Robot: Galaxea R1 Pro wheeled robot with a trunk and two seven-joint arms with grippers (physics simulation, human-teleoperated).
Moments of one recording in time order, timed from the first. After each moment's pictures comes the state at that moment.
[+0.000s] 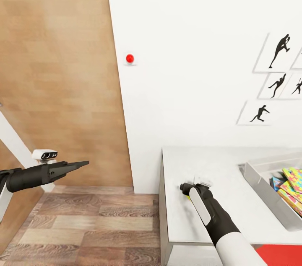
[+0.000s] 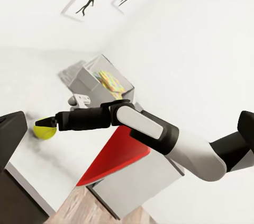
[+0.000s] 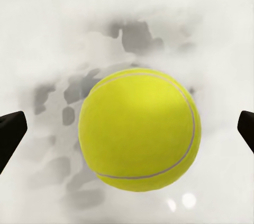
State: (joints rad) left arm -0.47 0.40 0.26 -1.44 0.35 1.01 -1.57; right arm -0.57 0.08 0.12 -0.91 -0.48 0.57 -0.53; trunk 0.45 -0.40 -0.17
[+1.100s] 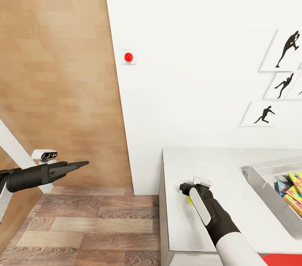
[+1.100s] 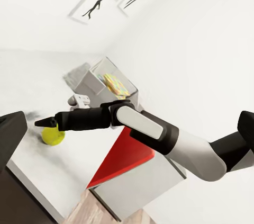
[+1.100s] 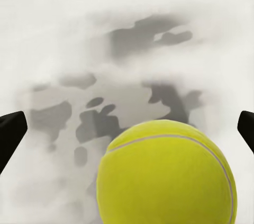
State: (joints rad) left arm -0.47 0.40 0.26 -1.44 0.35 1.01 -1.57; right arm -0.57 0.08 0.12 -0.91 -0.48 0.57 -0.51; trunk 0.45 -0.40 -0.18
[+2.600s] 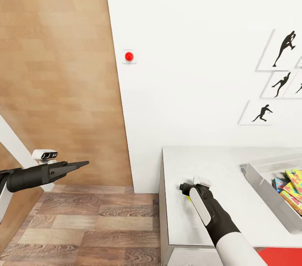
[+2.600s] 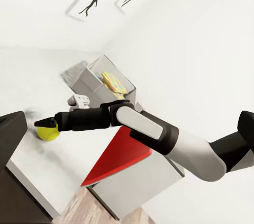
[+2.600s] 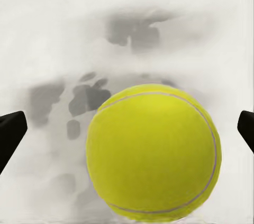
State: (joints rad) left arm -0.47 0.40 0.26 -1.44 0.35 1.01 -1.57; right arm -0.57 0.08 0.13 -0.91 -0.48 0.57 -0.51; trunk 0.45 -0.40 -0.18
